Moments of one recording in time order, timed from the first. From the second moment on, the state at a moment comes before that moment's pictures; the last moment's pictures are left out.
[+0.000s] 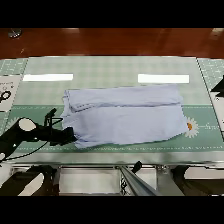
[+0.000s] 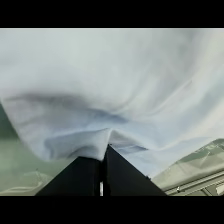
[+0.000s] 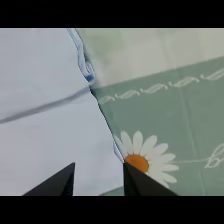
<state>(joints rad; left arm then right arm) -0.02 -0.96 0.34 0.90 -1.05 -1.51 -0.63 -1.56 1.60 -1.22 1.70 1.38</state>
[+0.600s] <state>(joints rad) -0.02 -0.96 0.34 0.89 -1.02 -1.45 -0.66 -1.44 1.05 -1.28 1.57 1.24</state>
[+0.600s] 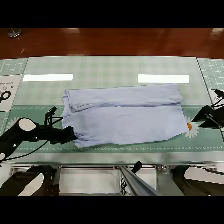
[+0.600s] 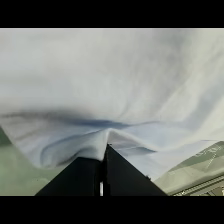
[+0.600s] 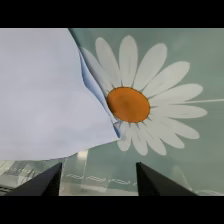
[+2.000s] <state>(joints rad) -0.02 -0.95 0.53 0.90 -0.94 -1.42 -0.56 -1.23 0.86 -1.10 1.29 1.20</state>
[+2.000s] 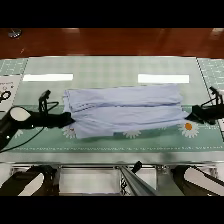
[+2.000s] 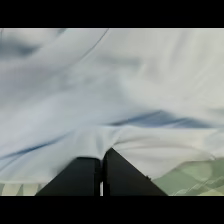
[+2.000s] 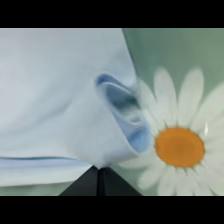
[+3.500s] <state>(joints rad) 0.05 -1.73 1.42 0.96 -1.01 -1.32 -0.27 -1.69 1.28 -0.86 0.81 1.30</state>
